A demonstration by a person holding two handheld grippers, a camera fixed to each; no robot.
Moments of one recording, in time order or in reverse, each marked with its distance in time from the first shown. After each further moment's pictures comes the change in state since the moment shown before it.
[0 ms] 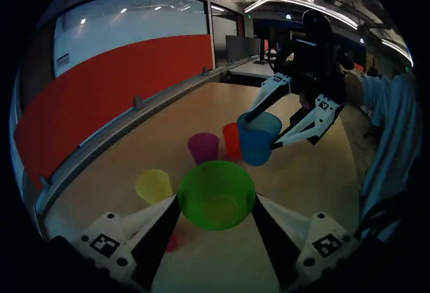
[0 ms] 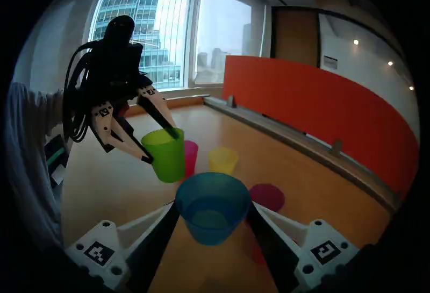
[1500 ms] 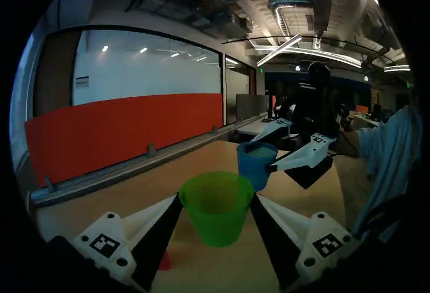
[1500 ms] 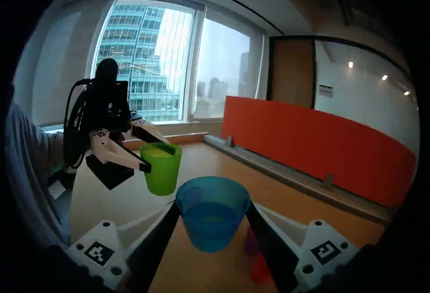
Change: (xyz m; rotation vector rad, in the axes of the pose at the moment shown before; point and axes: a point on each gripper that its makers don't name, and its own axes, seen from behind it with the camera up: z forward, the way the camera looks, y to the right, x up) left arm 0.065 0.016 -0.066 0.064 0.371 -0.088; right arm 0.084 -0.026 -0.032 -0.024 0.202 -0.026
